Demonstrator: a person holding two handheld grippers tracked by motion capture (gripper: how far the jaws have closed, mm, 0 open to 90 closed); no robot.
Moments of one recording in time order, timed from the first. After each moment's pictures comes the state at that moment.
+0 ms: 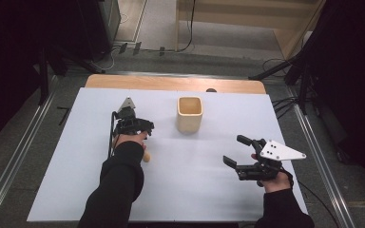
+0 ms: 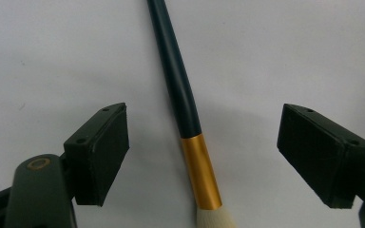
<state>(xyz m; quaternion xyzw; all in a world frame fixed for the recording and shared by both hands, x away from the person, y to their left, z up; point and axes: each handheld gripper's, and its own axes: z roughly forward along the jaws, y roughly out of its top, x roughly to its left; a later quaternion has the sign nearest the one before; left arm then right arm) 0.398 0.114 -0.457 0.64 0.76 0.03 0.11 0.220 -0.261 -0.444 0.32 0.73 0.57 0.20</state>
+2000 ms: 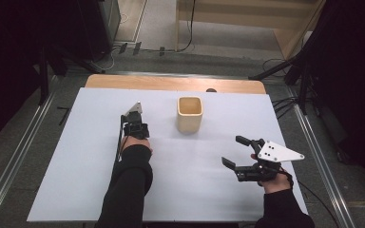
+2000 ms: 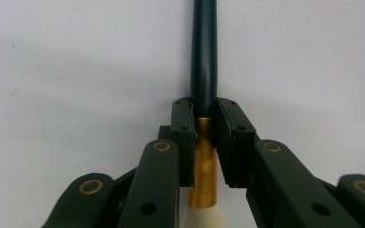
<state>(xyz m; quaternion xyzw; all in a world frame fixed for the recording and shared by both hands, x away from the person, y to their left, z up) 0.392 0.095 -0.471 0.65 0.75 0.07 0.06 0.219 -0.257 -0.442 0.30 0.75 0.55 0.21</state>
